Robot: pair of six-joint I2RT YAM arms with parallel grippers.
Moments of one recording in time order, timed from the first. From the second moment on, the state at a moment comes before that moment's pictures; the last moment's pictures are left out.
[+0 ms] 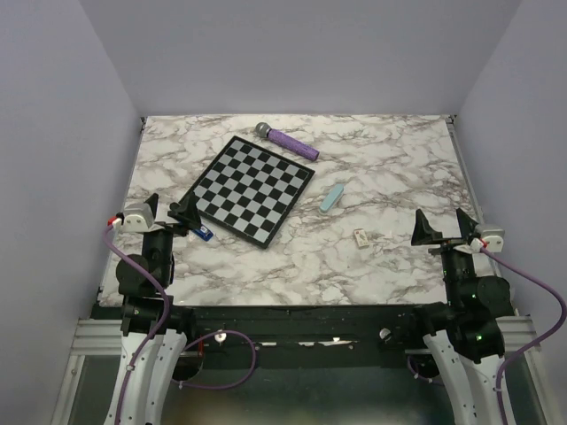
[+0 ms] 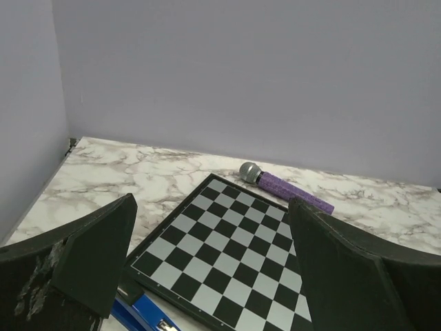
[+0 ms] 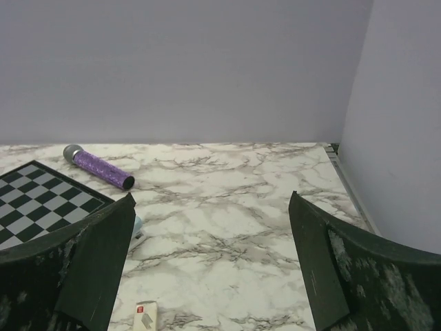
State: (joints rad) left arm -0.10 0.25 0.43 0.10 -0.08 -0.21; right arm 0.21 0.01 0.44 -0.15 0.17 -0.04
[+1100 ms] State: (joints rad) left arm -0.60 1.19 0.88 -0.23 0.05 -0.53; right arm 0.22 0.01 0.44 -0.17 0.16 -0.04
